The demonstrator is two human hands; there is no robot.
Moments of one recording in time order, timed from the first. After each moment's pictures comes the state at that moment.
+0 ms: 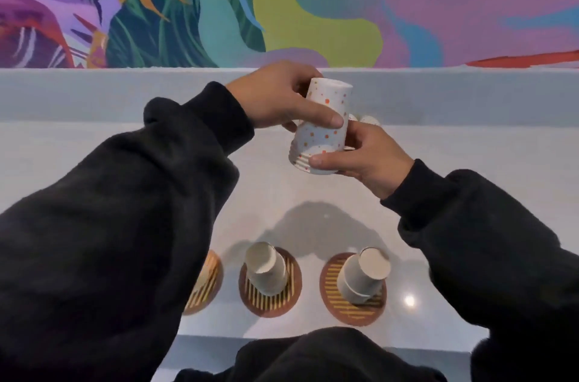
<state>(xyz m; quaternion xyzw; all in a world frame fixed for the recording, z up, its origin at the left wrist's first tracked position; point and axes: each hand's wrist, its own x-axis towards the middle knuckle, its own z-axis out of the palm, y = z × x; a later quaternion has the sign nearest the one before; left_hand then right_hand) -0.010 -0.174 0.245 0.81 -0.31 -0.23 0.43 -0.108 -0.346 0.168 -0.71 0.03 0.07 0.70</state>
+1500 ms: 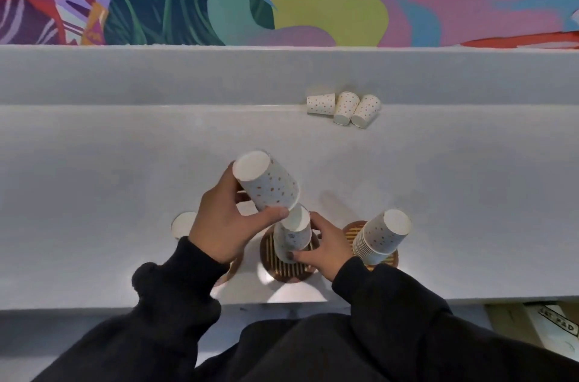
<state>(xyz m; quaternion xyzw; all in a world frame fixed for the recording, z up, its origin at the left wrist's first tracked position) -0.136 -0.013 0.109 0.83 -0.15 -0.07 0.54 -0.207 -0.213 -0.012 -0.83 0.14 0.08 0.53</state>
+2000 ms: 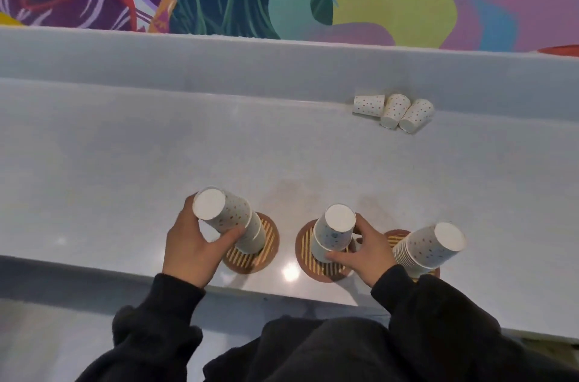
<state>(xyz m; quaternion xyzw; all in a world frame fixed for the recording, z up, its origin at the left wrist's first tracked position) -0.154 0.099 0.050 0.90 0.01 0.01 0.44 -0.204 -0.209 -0.006 -0.85 0.15 0.11 0.50</state>
